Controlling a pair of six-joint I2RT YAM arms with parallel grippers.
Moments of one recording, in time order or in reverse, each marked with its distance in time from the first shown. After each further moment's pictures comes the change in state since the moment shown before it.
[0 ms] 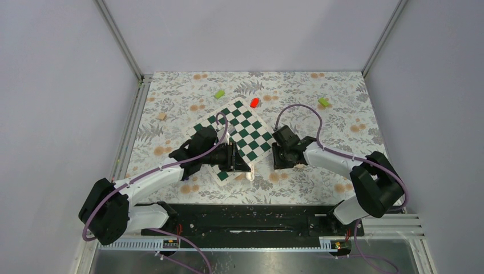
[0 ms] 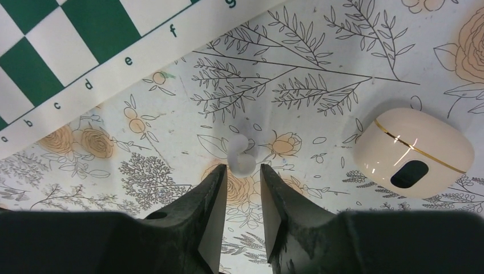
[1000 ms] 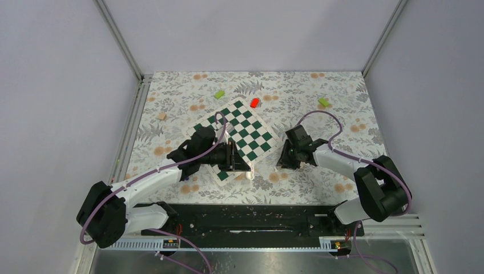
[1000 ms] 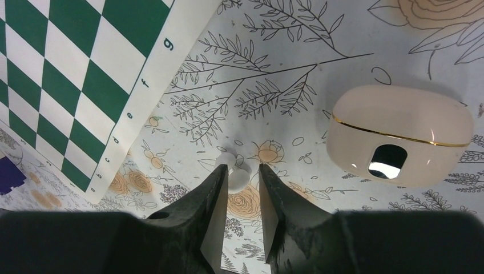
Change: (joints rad) left arm 0.000 -0.031 0.000 -0.001 -0.001 0.000; right arm -0.137 -0.039 -0.105 0.103 -0.087 0.312
